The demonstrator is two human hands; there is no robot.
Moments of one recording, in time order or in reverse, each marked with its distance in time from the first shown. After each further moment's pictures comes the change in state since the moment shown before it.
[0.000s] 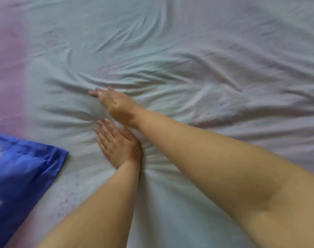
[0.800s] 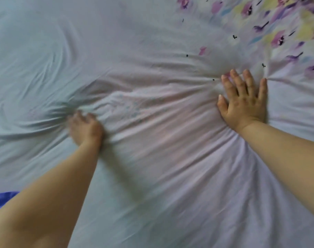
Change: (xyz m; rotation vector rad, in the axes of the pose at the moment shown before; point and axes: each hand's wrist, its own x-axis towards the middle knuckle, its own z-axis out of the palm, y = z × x) left_hand -0.006 0.155 -0.014 -0.107 -0.282 -0.024; right_hand -0.402 0.205 -0.223 -1.068 0.925 0.650
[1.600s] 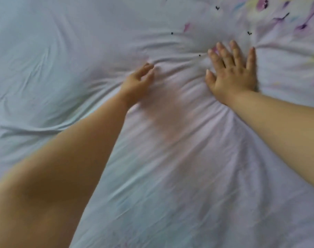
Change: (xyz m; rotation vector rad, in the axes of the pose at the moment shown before) left_hand -0.096 0.102 0.048 -0.049 -0.565 0.743; right_hand -0.004 0.000 -0.016 0.044 -0.193 0.008
